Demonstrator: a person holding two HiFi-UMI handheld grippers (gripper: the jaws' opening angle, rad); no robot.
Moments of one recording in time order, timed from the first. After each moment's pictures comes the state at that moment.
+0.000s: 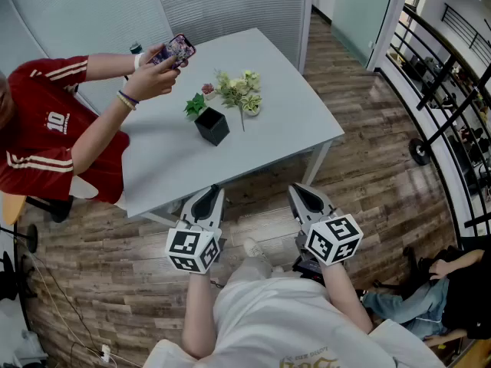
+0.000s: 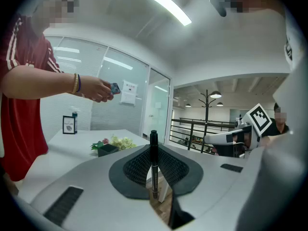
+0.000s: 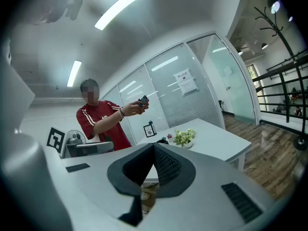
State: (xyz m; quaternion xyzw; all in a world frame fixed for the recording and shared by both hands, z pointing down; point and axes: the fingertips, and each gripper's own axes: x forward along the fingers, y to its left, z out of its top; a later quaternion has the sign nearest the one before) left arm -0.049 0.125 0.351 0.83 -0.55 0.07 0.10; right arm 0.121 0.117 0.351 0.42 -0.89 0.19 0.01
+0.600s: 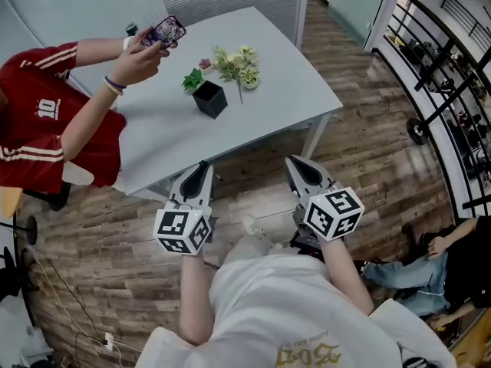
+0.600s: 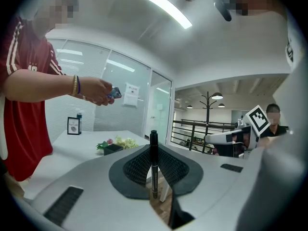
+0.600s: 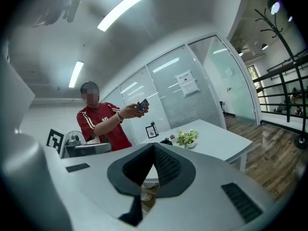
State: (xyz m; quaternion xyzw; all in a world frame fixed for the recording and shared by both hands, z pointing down) left arm -0.073 0.149 0.342 0.83 -0.55 0.05 0.09; right arm 0.108 0.136 0.341 0.42 -0.89 0.18 0.00
